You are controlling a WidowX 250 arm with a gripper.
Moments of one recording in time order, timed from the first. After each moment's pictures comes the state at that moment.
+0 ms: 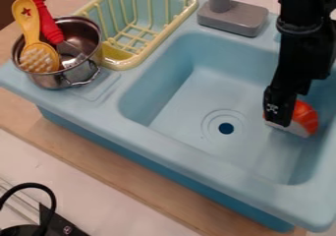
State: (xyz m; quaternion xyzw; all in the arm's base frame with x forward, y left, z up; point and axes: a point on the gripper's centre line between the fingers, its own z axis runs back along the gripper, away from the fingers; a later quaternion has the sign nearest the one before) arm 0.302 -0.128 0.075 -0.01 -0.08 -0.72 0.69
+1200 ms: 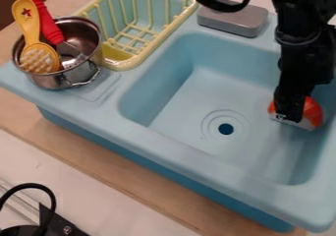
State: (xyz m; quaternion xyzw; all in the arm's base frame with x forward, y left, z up) arm 0.301 -0.126 0.059 0.00 -0.10 -0.68 0.72
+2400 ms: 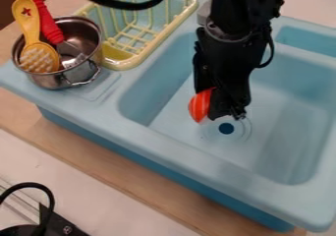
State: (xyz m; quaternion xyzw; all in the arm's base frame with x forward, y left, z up) arm 0.258 -0.059 0.094 0.09 -0.08 -0.30 0.95
